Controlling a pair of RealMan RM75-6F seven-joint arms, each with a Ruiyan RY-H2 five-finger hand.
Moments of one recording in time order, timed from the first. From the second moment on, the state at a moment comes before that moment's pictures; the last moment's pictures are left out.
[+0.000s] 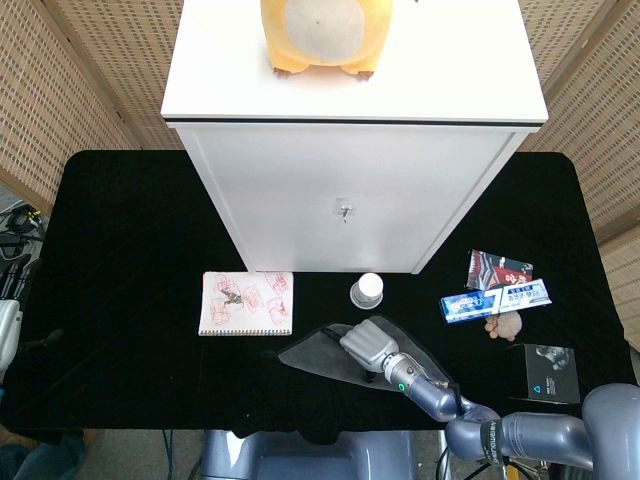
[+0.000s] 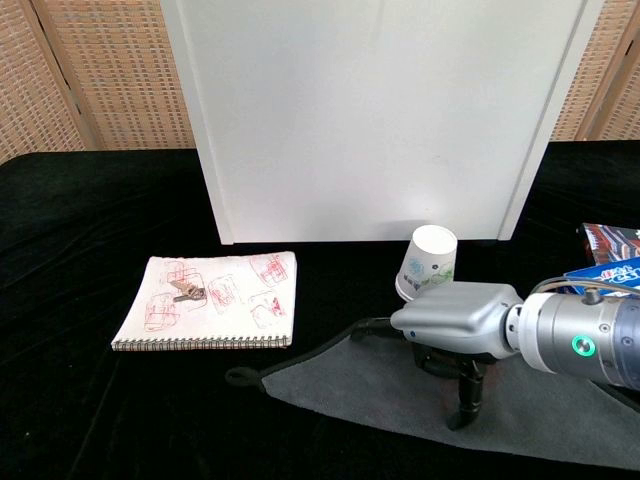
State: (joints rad) left arm -0.14 -1.13 -0.10 -1.57 1.38 1.41 0.04; right arm 0.80 -1.60 0.04 -1.54 -1.07 0.65 -0.55
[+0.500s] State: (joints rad) left arm -0.13 -1.12 -0.10 -1.58 1.38 1.41 0.04; right arm 0.80 -1.63 0.00 -1.52 -1.06 0.72 -0.55
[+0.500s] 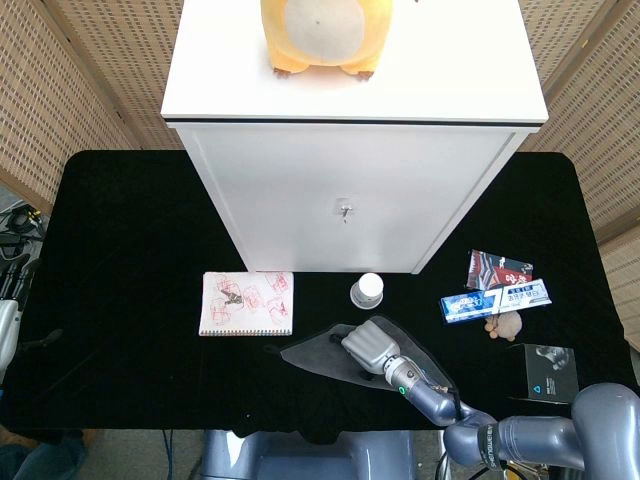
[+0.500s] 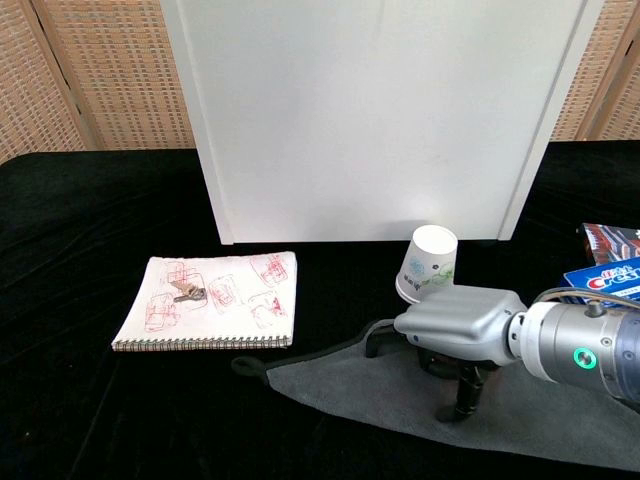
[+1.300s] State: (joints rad) left arm -0.13 -1.11 -0.09 -1.59 1.39 1.43 0.02; right arm 0.71 -1.47 0.04 -1.67 -1.31 0.86 -0.11
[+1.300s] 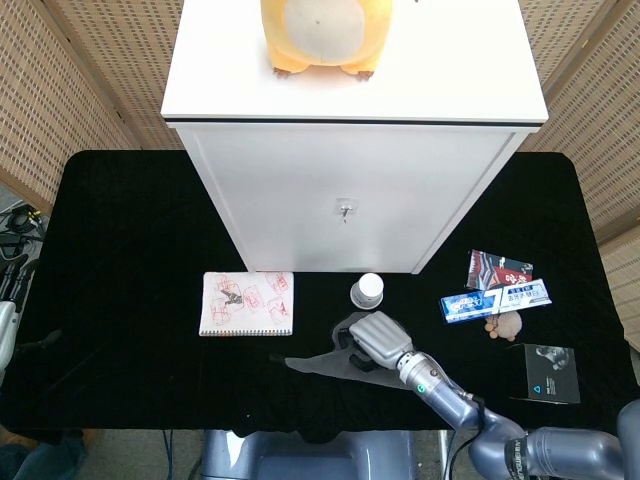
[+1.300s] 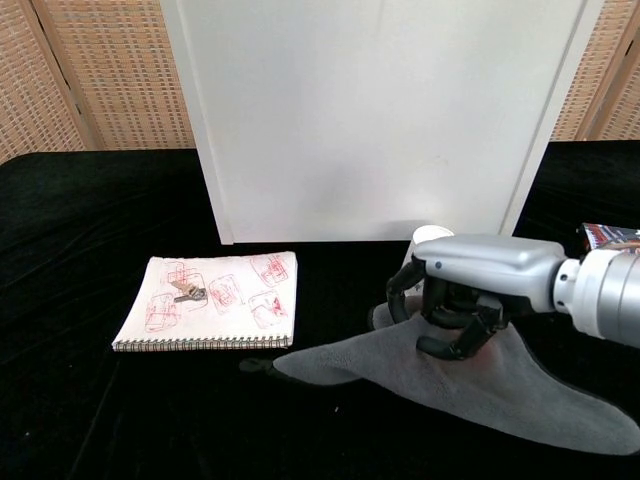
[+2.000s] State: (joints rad) left arm -0.12 -1.11 -0.08 -1.61 1.42 1.46 0.02; right arm 0.57 -1.14 0.17 -1.96 -1.41 1.09 0.33
